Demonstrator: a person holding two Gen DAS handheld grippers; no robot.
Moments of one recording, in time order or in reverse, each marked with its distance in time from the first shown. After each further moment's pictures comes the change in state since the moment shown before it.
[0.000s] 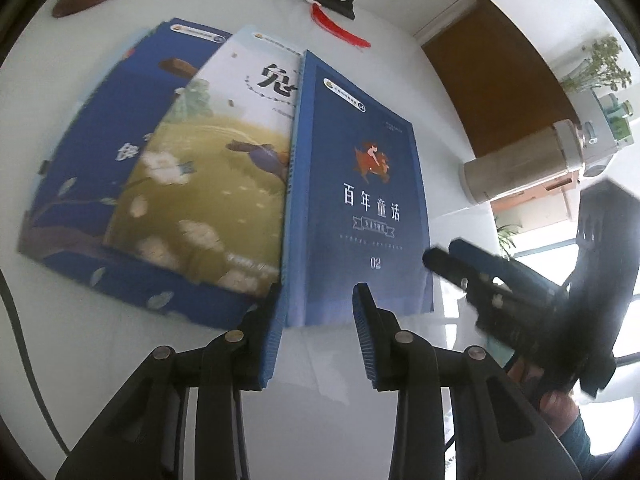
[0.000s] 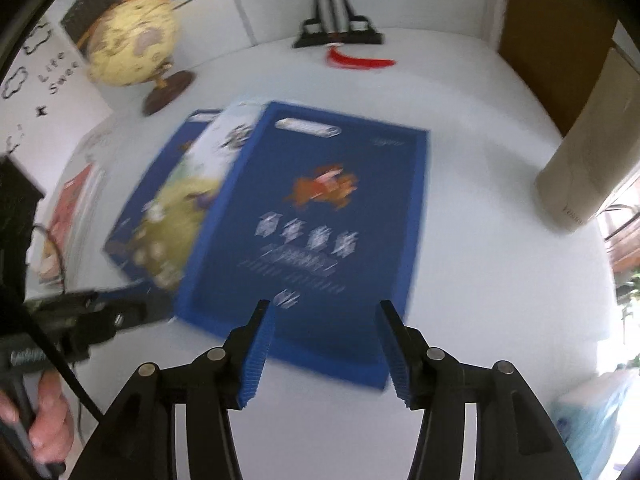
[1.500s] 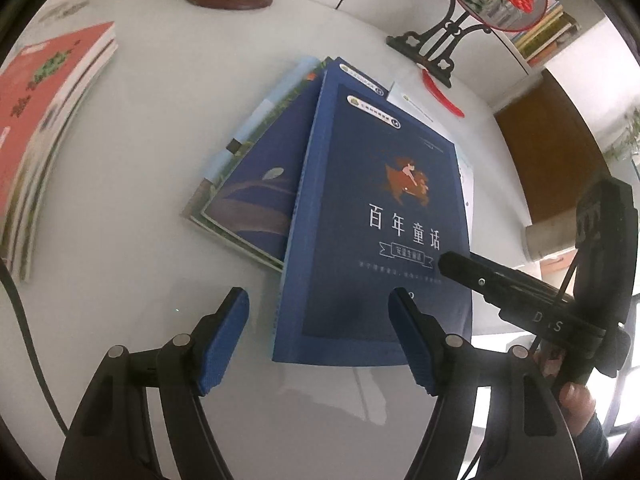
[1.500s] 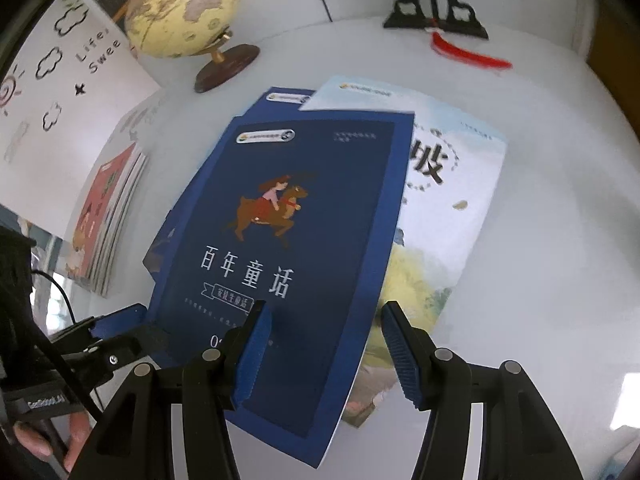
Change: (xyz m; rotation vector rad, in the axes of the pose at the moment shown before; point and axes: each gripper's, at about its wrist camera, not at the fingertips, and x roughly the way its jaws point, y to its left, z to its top) left arm -0.049 0.094 -0.017 -0.183 -0.174 0.144; right arm 0.055 0.068 0.032 -0.080 0.063 0.201
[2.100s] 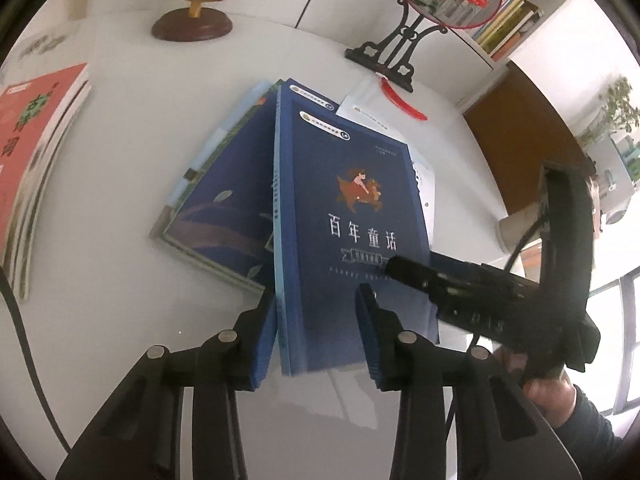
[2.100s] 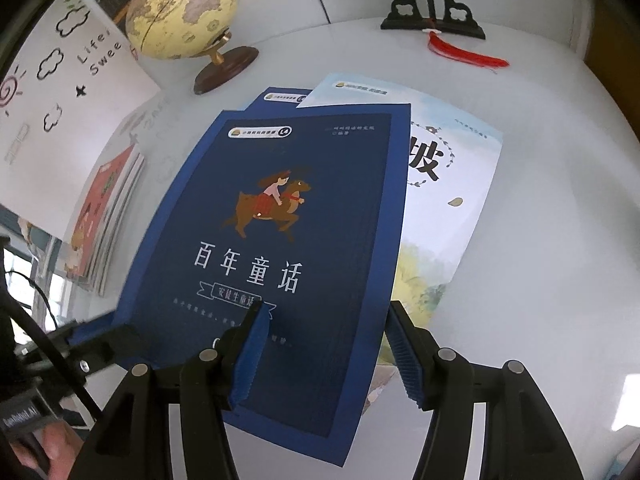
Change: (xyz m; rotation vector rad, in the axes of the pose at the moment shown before) left arm -0.020 -0.028 -0.003 0.091 -0.064 -0.037; right arm 0.000 0.000 -0.005 -0.025 -0.023 -0.019
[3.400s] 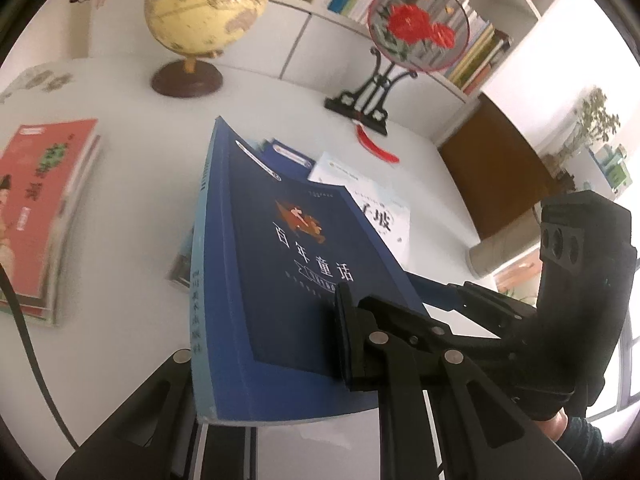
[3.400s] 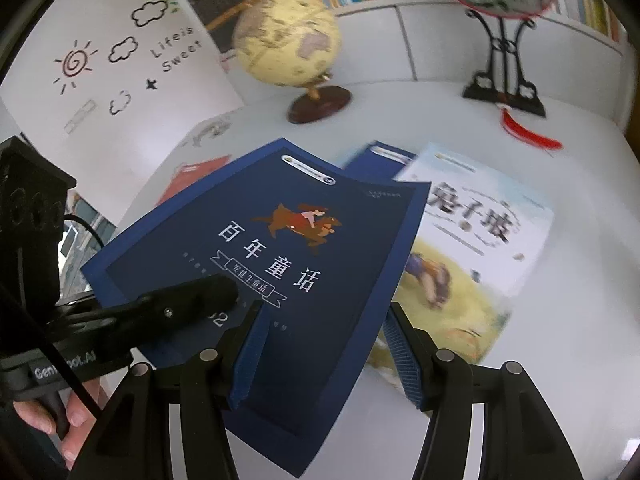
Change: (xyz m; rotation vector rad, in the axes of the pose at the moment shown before) left arm -0.062 -0.007 0.013 0.027 -0.133 -0.031; right arm -0.058 0.061 -0.006 -0.164 -0.140 0.158
